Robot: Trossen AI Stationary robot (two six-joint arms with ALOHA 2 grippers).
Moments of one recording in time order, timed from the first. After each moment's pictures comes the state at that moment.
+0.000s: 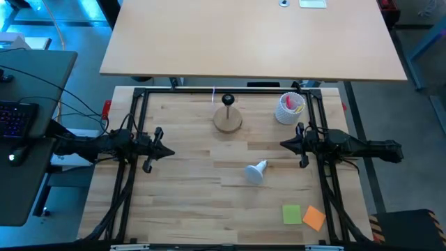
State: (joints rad) left arm -0.07 0.02 0.01 0.02 0.08 -0.10; right arm -0.01 0.01 0.01 0.02 0.01 0.10
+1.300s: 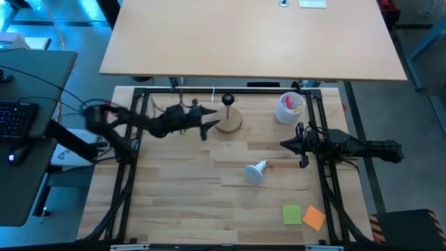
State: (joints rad) left arm 0.37 1.66 0.55 1.00 0.05 0.08; right arm -0.01 0.01 0.01 0.02 0.02 0.10
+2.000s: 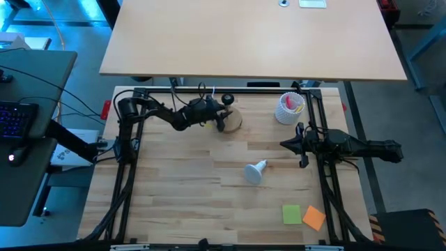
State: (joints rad) left arm 0.44 2.01 0.82 0.99 0.02 0.00; right arm -0.01 0.01 0.01 0.02 0.01 0.10
